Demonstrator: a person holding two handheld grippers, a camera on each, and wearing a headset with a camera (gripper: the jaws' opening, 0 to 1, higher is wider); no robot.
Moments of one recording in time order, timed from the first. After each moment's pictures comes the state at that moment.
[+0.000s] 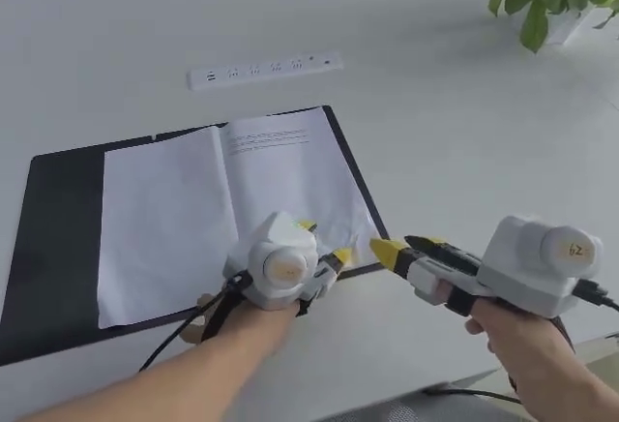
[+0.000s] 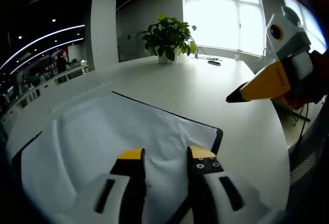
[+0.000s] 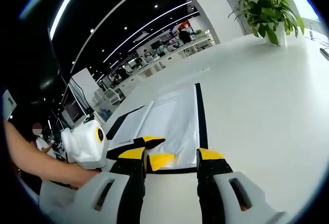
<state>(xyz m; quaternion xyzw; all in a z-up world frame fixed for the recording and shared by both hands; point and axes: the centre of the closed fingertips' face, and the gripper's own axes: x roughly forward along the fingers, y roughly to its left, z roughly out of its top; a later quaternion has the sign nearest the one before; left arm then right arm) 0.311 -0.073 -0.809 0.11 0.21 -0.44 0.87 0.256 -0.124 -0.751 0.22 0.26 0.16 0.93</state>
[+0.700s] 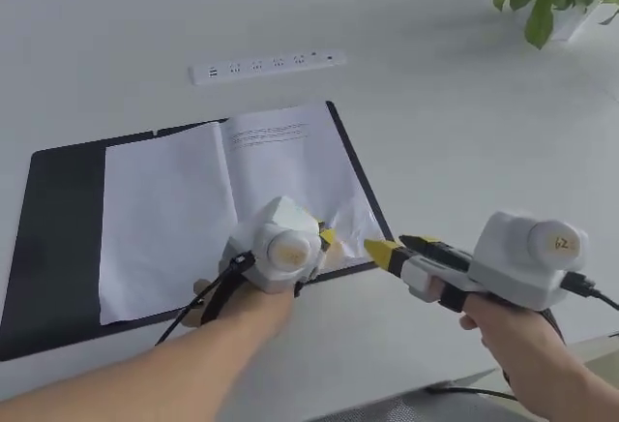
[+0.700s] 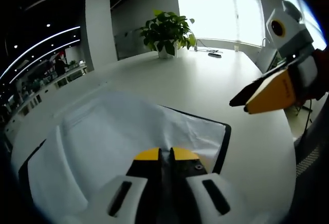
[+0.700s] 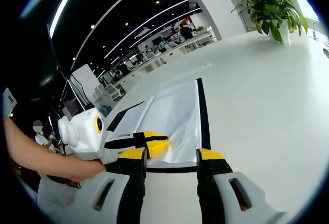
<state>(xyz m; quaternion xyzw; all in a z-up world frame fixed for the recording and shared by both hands) 0.323 -0.071 -0.809 0.13 0.23 -0.43 0.86 0.262 -0.118 -0.761 0.21 0.27 0.17 0.92</state>
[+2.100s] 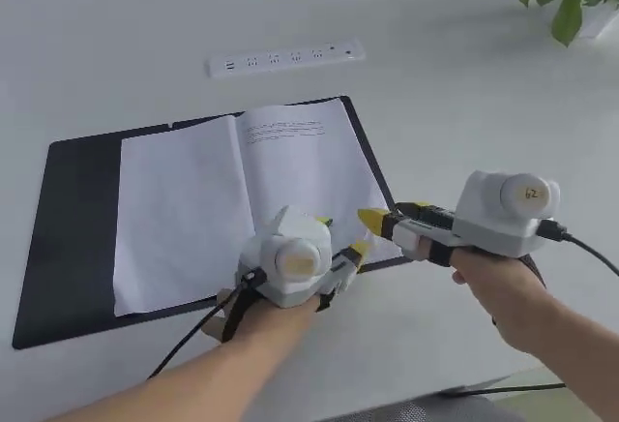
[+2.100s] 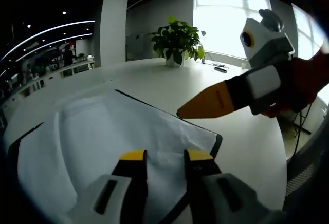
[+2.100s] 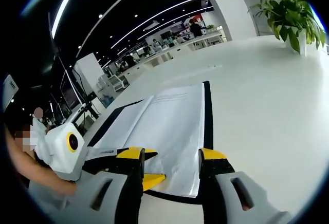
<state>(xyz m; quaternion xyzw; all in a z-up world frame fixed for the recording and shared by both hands) 0.313 -0.072 -0.808 0.08 0.22 -0.42 0.88 0.315 -0.110 -0.771 0.17 0.28 0.20 0.92</state>
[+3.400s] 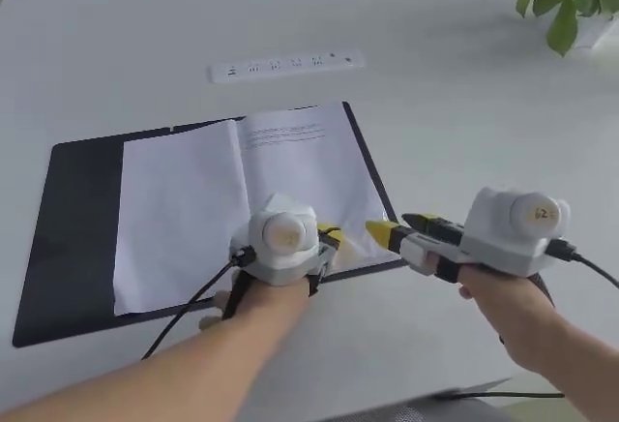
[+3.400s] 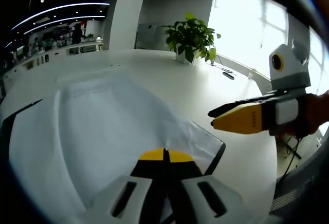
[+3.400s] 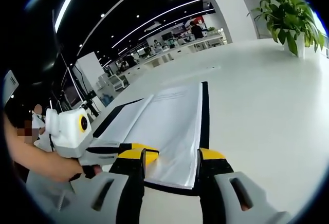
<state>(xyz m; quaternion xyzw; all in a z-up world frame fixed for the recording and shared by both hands) 0.320 -0.066 -0.809 0.00 0.28 -0.39 0.88 0.303 -0.115 -0.771 0.15 0.28 0.20 0.93</state>
